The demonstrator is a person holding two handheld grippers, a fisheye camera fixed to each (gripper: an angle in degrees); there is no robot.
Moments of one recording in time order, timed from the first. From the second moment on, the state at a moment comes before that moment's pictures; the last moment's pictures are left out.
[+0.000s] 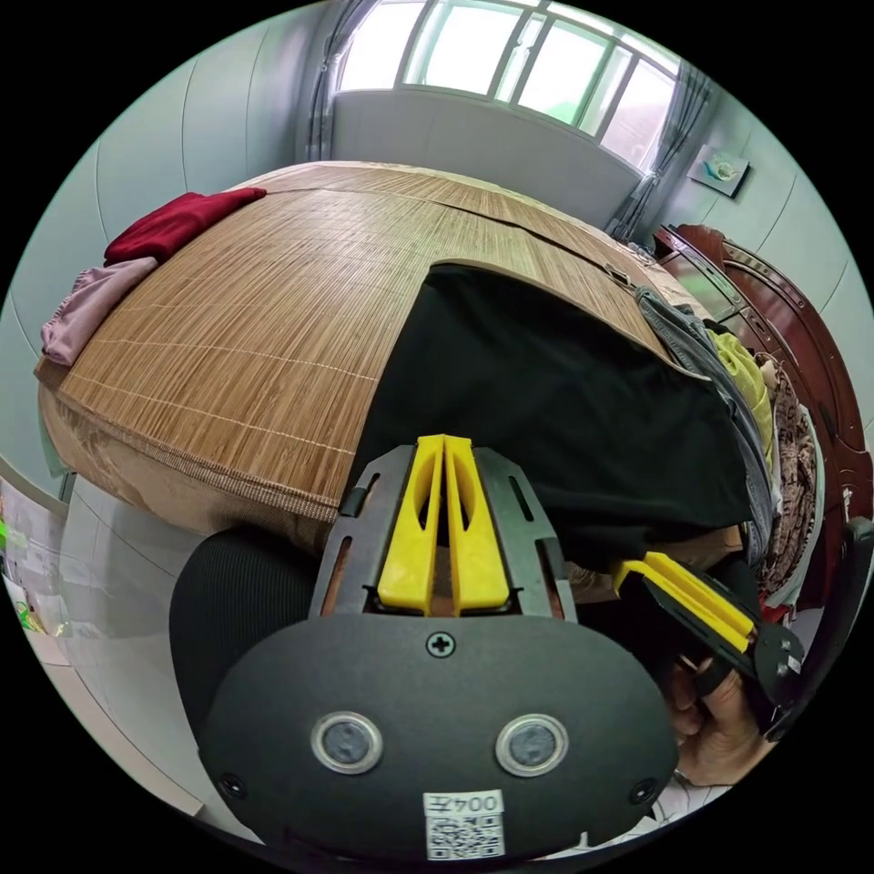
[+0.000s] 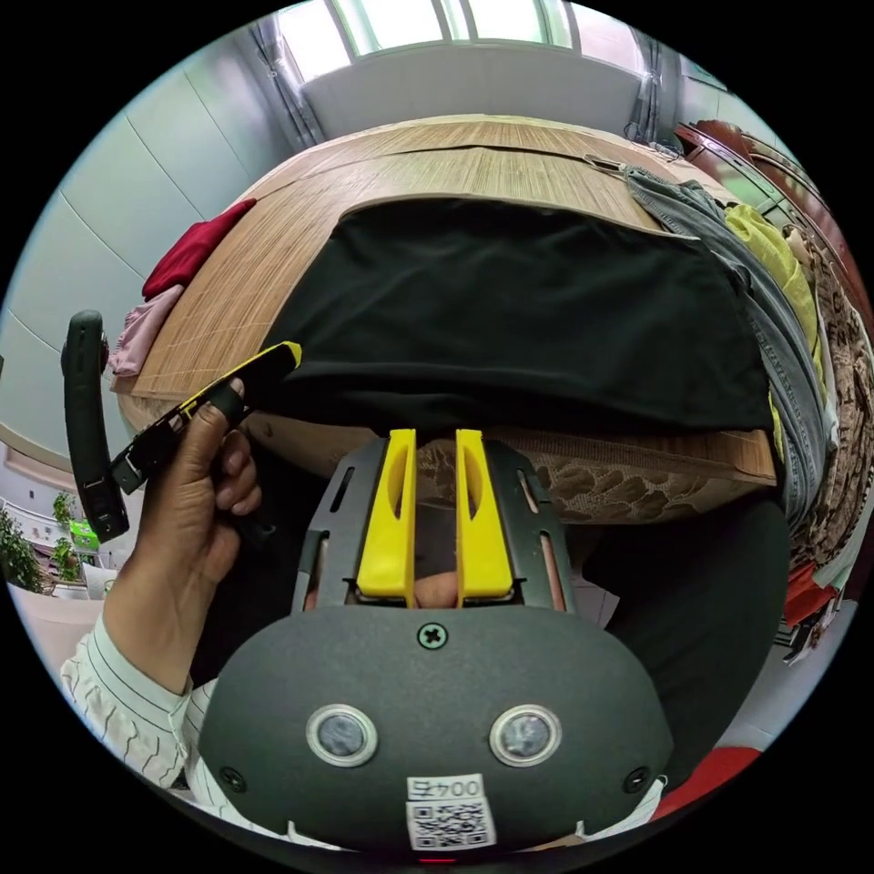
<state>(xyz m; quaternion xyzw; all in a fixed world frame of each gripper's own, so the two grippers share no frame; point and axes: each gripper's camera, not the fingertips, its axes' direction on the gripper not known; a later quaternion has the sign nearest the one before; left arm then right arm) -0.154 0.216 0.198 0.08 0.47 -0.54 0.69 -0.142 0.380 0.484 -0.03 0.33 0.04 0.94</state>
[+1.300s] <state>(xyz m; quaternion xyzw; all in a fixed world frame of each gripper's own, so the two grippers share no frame) -0.185 0.270 0.224 0.09 0.51 -0.58 0.63 -0.130 0.412 0.498 -0.02 0.26 -0.14 0.95</state>
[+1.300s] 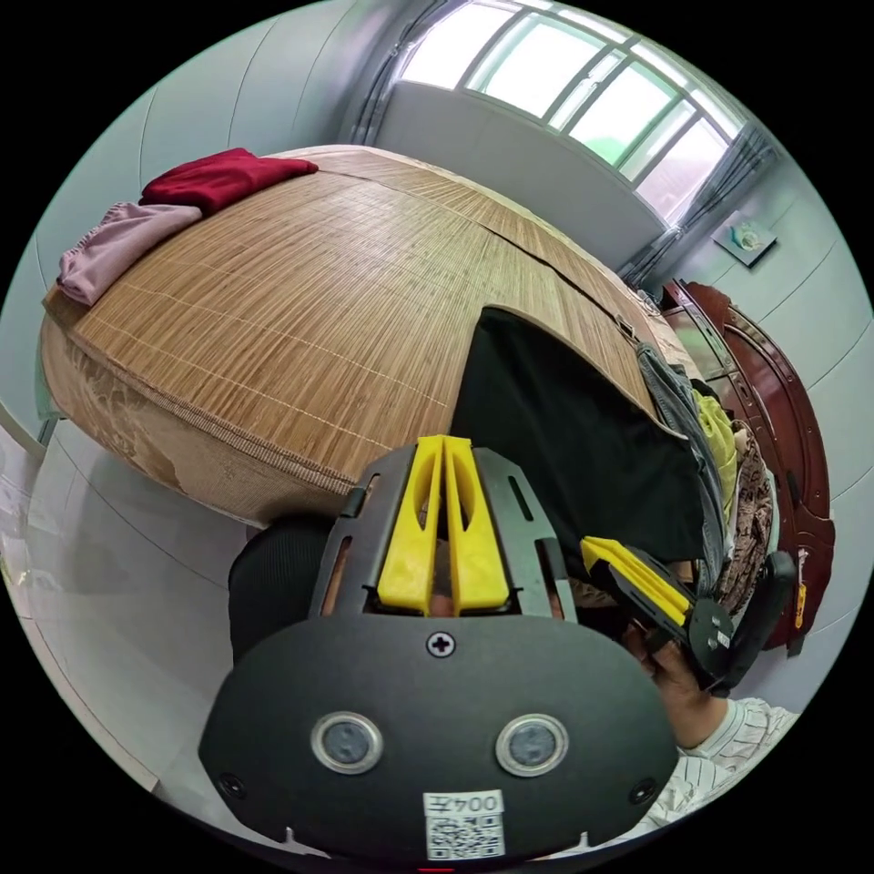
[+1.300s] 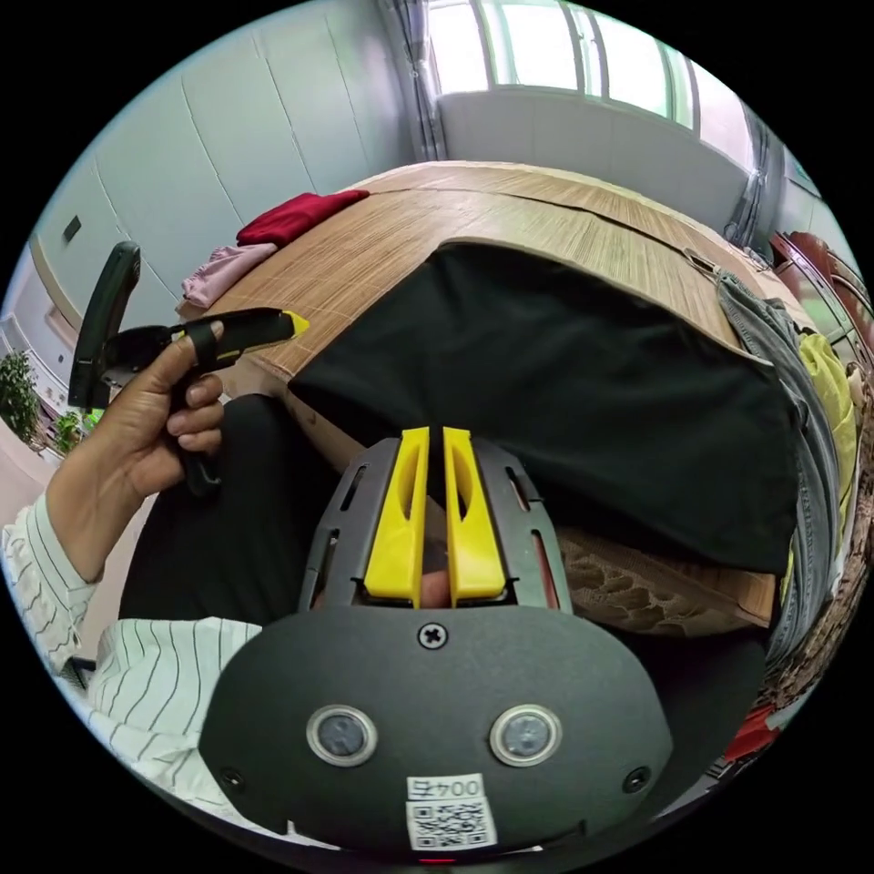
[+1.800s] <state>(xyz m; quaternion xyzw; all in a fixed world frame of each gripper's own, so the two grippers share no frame) -0.176 0.180 0.175 0.12 0.51 -0.50 0.69 -0.014 0.454 0.413 0.07 0.31 -0.06 0.95</state>
